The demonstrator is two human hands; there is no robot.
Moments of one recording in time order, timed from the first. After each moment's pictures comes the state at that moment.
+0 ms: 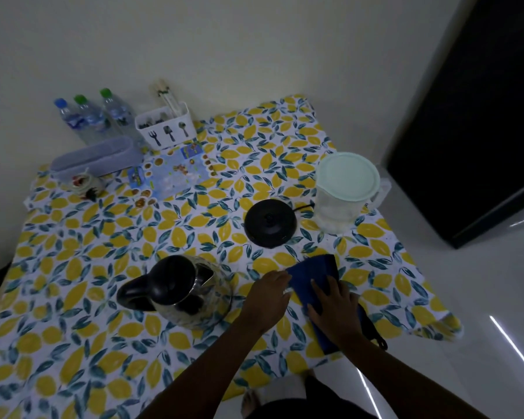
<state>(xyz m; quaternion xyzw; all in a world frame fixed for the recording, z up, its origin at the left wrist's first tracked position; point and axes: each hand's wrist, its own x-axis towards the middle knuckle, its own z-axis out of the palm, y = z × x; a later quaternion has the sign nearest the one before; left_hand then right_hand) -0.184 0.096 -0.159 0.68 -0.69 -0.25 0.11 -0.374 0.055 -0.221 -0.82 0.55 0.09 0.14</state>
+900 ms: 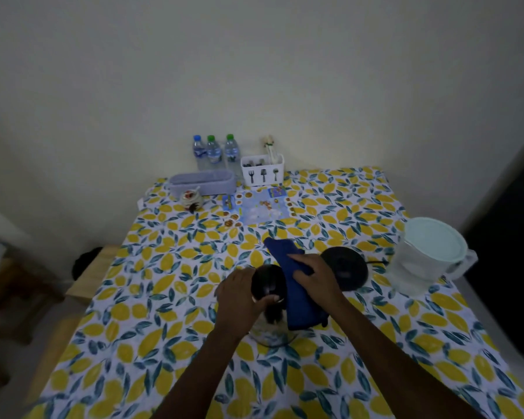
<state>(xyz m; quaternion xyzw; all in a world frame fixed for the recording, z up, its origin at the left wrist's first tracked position) -0.026 0.218 -0.056 0.84 -0.49 -0.06 0.23 -0.163 0.064 -0.057 -0.81 0.33 -0.19 0.44</state>
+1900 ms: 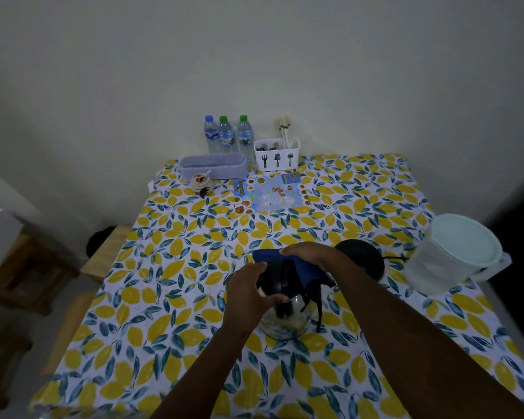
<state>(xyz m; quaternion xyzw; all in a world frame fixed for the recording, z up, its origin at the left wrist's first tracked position) -0.019 0.216 -0.062 0.82 -0.44 -0.14 0.33 -0.080 0.008 -0.056 -0.70 0.41 0.14 0.57</state>
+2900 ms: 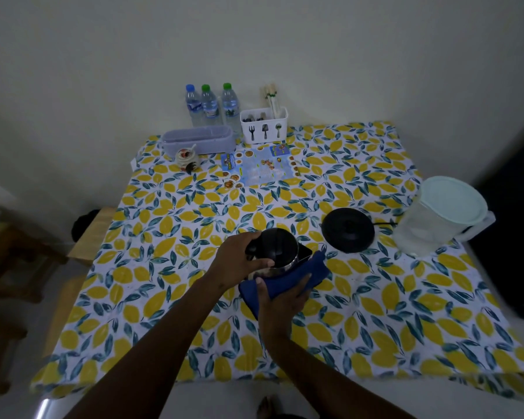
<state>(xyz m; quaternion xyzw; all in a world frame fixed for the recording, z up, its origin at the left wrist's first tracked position) 0.014 0.214 -0.050 0.78 -0.51 -0.25 0.27 -0.108 0.224 -0.136 -0.54 0.61 -0.28 0.50</state>
